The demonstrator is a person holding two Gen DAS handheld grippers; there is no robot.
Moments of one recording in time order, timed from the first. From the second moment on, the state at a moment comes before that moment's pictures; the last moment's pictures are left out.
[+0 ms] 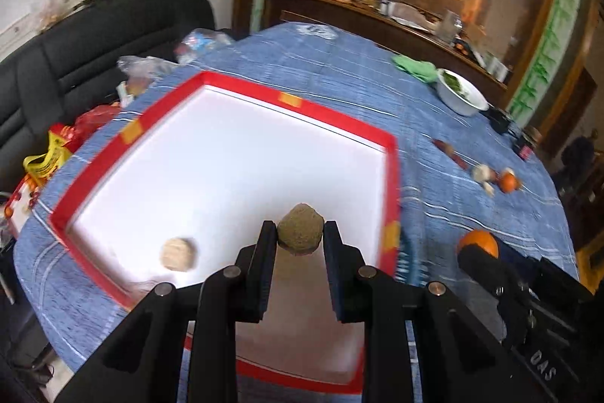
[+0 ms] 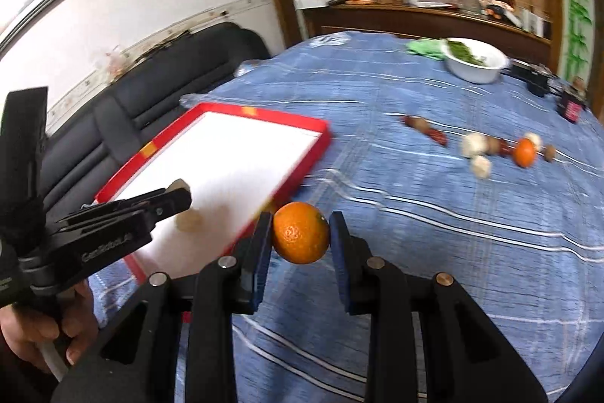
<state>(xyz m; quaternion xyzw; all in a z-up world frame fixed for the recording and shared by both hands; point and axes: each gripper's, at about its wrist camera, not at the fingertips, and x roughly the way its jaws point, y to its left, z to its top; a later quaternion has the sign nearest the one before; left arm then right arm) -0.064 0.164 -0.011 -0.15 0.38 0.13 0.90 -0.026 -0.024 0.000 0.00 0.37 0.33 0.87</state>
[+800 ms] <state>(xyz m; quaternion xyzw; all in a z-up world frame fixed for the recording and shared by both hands) -0.060 0.212 -0.019 -0.15 0.39 0.20 0.89 -0.023 0.059 -0.013 -0.02 0.38 0.38 0.84</state>
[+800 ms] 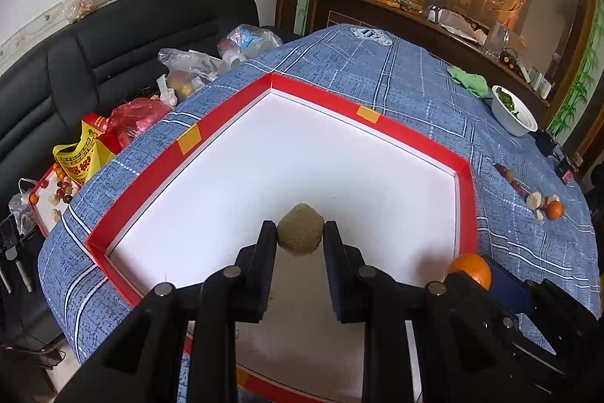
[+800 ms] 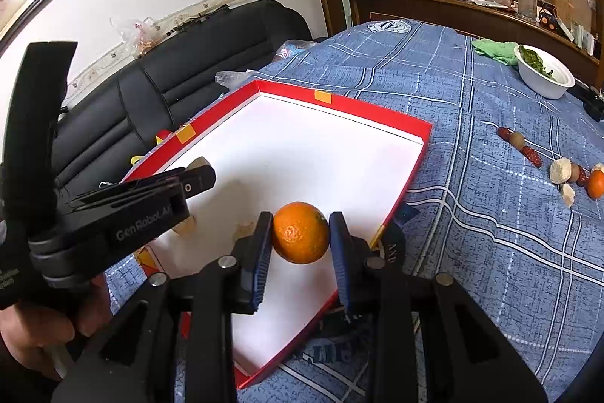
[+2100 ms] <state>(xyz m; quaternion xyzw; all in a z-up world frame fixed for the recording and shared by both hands) -0.032 0.220 -0.028 -0.13 0.41 0.22 0.87 0.024 0.094 -0.027 -0.02 0.41 0.36 0.84</state>
